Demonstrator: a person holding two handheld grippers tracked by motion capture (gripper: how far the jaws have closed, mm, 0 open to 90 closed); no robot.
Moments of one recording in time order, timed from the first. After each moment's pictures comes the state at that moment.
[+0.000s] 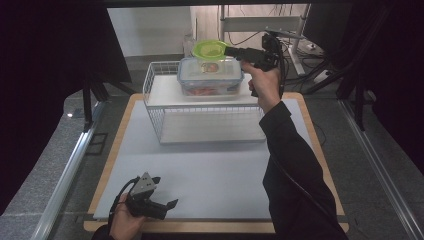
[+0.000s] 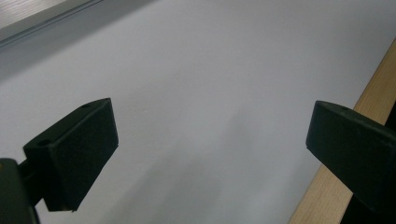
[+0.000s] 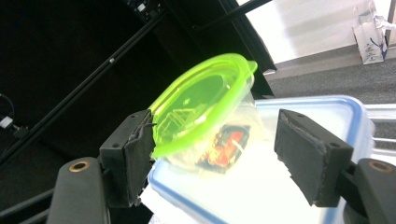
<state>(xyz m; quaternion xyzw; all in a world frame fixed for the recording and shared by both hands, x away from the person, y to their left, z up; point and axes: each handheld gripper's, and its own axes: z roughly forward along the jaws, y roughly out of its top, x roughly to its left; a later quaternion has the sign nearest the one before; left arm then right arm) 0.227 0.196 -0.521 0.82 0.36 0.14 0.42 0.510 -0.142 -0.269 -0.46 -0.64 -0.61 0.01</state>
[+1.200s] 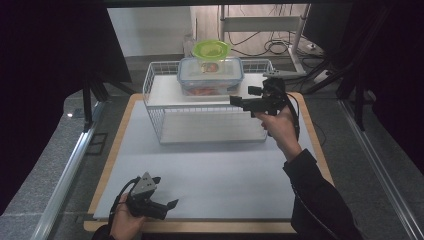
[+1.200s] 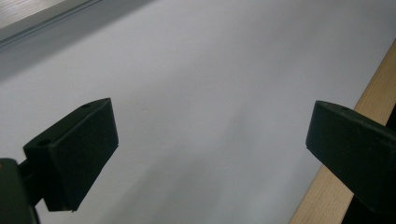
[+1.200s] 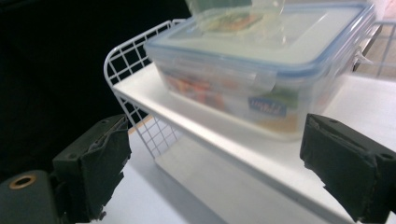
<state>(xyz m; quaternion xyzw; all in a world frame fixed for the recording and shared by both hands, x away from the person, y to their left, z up) 0.227 0.195 -0.521 0.82 0.35 0.14 0.42 0.425 -0.163 -0.322 -0.34 -0.75 -0.55 -0.10</state>
